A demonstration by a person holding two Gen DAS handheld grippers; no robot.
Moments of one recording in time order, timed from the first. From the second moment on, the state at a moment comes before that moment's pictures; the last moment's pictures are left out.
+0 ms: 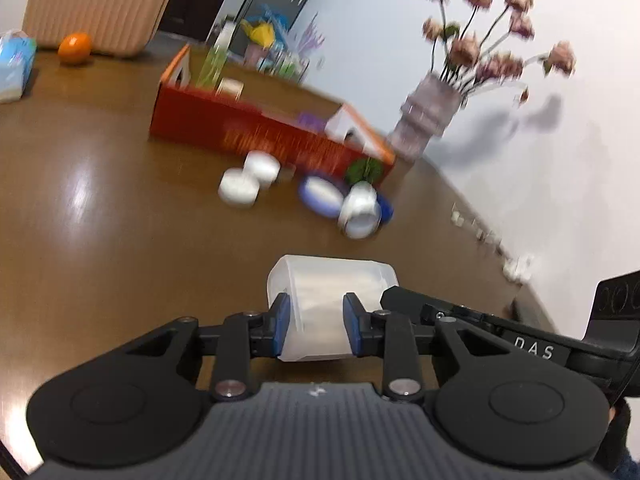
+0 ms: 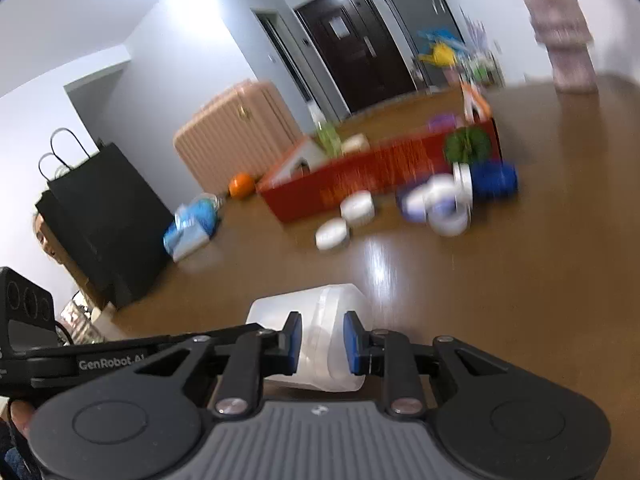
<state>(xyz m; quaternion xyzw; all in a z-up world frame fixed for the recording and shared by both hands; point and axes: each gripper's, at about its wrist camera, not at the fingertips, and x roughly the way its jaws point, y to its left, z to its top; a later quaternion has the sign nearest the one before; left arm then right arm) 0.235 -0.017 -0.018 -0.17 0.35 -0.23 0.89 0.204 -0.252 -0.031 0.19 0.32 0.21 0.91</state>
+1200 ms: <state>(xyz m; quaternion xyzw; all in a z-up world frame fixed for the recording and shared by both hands) 0.492 -0.032 0.036 -0.04 0.31 -0.14 0.94 0.544 -0.283 0.054 0.11 0.33 0.15 0.93</state>
